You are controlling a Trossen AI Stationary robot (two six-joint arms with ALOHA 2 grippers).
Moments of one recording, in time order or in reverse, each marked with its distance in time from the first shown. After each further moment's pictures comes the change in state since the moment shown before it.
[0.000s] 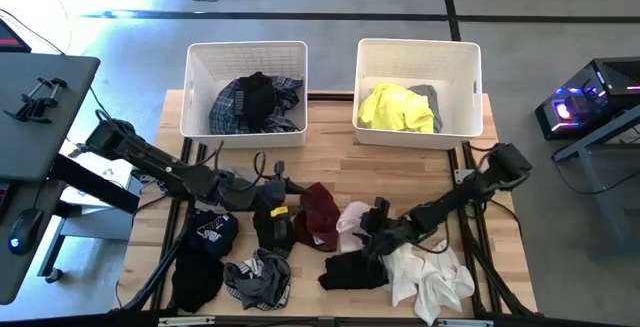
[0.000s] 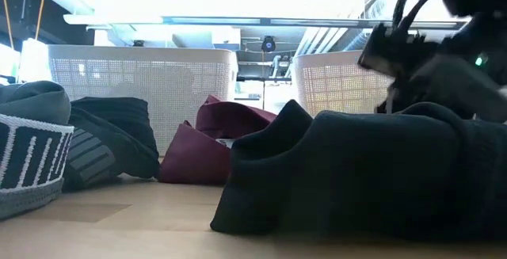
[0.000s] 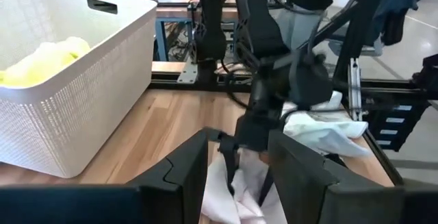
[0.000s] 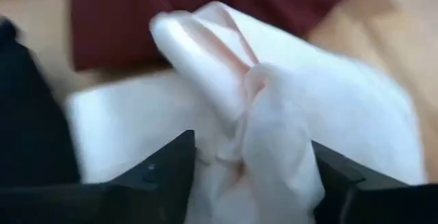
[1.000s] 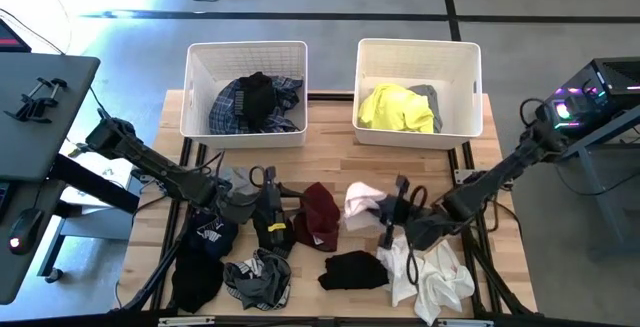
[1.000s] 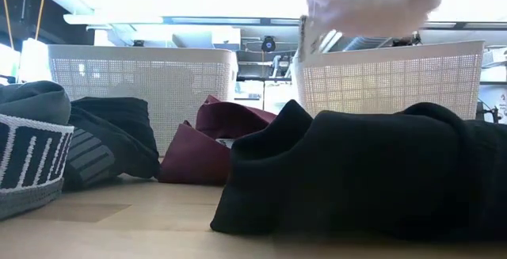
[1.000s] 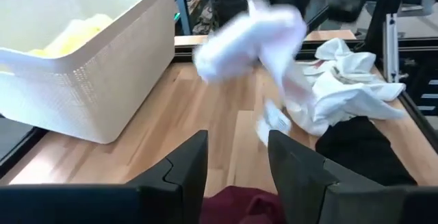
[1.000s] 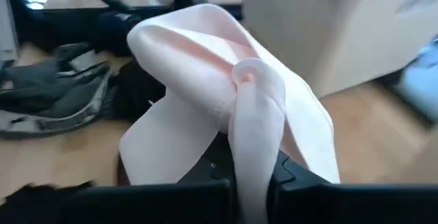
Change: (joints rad) left arm -0.085 -0.009 0.001 -0.157 -0.180 -0.017; right arm 0.078 -0.452 0.239 -0.455 0.351 -0.214
